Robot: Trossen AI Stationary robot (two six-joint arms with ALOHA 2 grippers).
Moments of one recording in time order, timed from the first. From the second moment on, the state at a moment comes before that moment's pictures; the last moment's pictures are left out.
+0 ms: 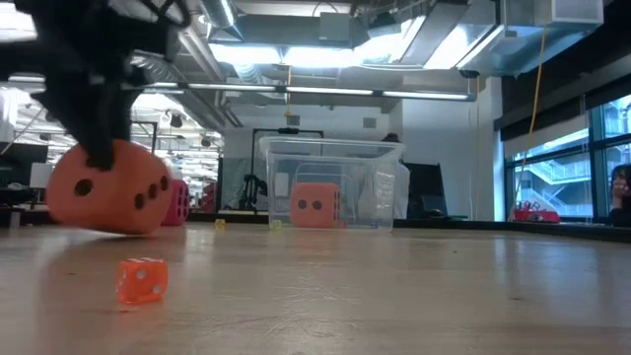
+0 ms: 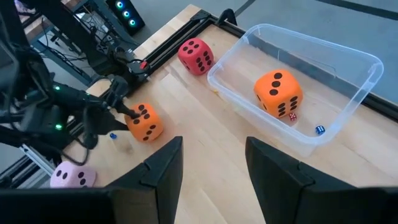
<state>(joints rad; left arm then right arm) -0.42 1.39 0.94 -0.98 -0.38 -0.54 0.01 1.20 1.56 -1.00 0.27 0.67</state>
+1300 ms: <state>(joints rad) 0.41 1.47 1.62 -0.82 -0.17 0.10 0.37 1.20 1.56 -1.03 0.63 0.93</state>
